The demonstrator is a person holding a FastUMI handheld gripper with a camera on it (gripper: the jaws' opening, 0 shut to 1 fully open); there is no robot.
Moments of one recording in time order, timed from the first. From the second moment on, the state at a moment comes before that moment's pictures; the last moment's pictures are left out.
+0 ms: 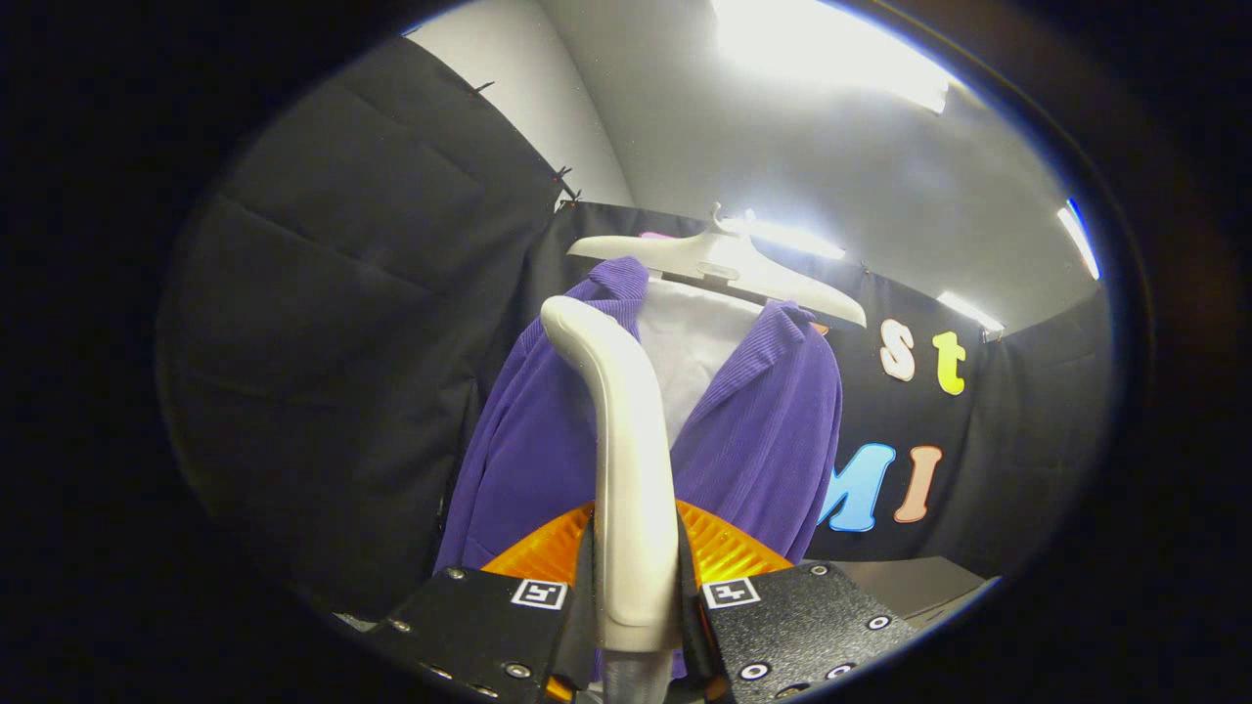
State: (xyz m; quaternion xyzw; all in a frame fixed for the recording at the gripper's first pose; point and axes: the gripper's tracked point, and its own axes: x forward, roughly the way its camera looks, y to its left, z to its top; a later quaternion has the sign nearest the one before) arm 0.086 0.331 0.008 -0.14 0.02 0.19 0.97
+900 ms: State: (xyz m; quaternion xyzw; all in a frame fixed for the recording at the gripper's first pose) arm 0.054 0.320 -0.118 -0.17 0.10 0.20 0.96
